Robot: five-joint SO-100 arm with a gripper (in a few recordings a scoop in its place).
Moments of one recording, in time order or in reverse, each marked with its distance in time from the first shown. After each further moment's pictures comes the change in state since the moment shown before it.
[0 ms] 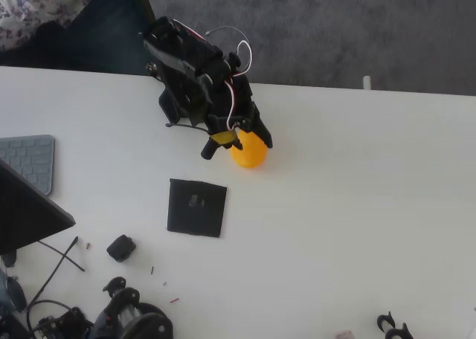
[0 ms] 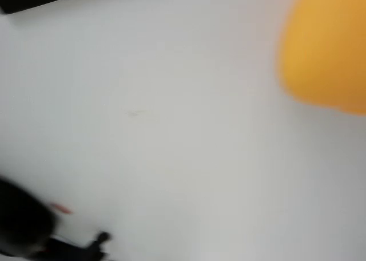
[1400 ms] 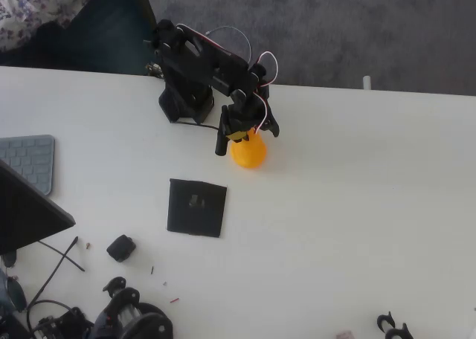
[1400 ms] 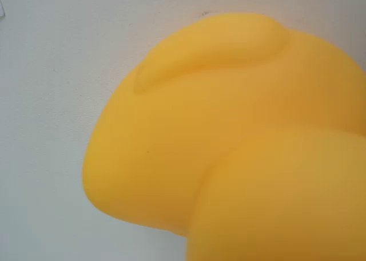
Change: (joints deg) arm -11.2 -14.9 3.5 -1.1 -1.3
